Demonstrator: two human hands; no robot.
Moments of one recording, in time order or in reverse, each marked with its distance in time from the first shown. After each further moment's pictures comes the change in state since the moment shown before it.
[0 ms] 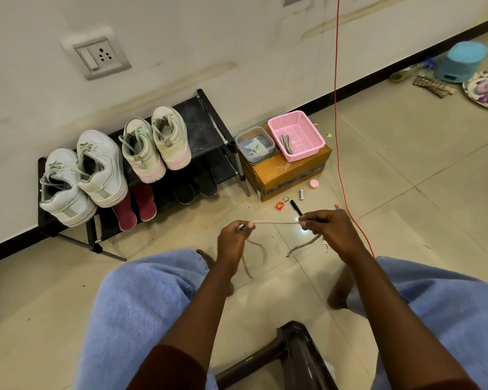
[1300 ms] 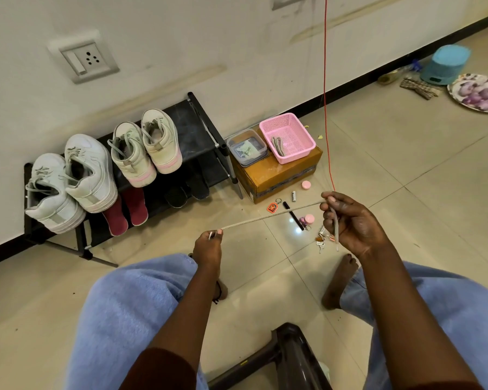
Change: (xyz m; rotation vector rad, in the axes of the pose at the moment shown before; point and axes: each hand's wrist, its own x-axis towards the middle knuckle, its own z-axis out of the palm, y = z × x) left_hand 0.026 -0.033 -0.013 -0.033 0.268 -0.205; right_hand -0.003 -0.017 -0.040 0.971 -0.072 0.196
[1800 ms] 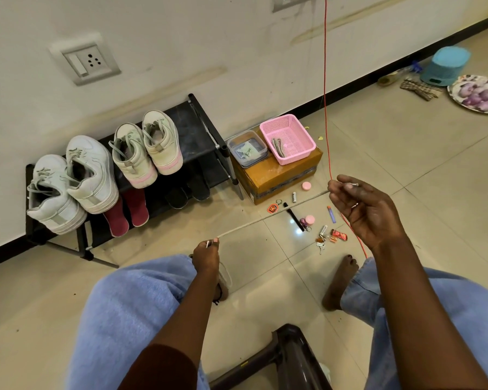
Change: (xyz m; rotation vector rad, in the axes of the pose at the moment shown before) left_hand 0.006 -0.015 -0.002 0.050 0.007 -0.102; right_hand -0.001 -0.021 -0.001 -0.050 0.043 -0.255
